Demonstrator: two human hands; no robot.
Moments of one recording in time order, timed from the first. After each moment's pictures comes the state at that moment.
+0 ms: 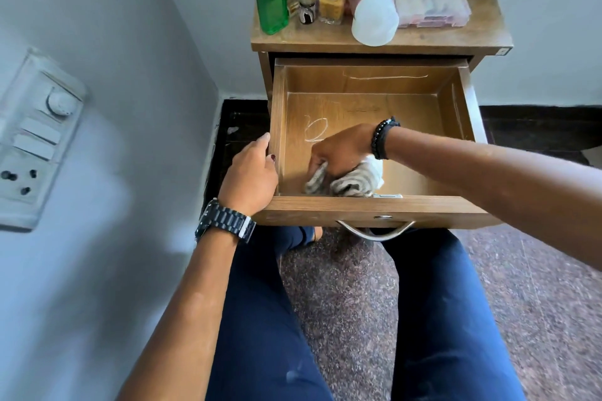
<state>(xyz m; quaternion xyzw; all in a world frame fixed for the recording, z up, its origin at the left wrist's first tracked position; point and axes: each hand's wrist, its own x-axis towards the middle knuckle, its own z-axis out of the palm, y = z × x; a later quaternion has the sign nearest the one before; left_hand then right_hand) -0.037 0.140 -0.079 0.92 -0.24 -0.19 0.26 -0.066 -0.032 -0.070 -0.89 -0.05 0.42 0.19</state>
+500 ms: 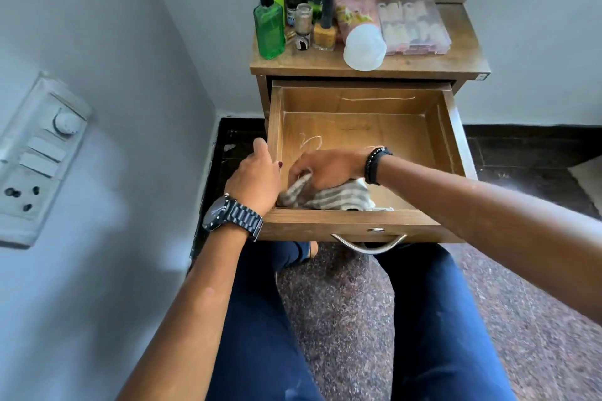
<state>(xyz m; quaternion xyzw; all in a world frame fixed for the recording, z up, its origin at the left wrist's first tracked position) -0.029 0.125 -0.077 0.94 -0.27 -0.14 0.18 -0.072 -0.021 -0.073 -0.89 -0.01 0.33 0.31</state>
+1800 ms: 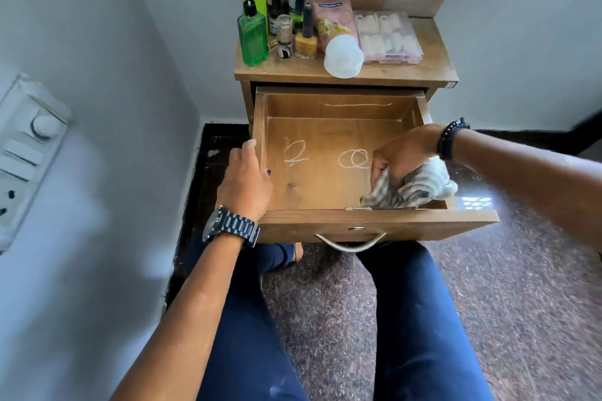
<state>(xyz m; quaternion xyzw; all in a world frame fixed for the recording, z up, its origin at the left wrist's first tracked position) -0.045 0.120 -0.079 0.93 -0.22 -0.11 0.26 -0.134 -0.111 -0.023 -0.86 0.08 0.49 0.12</state>
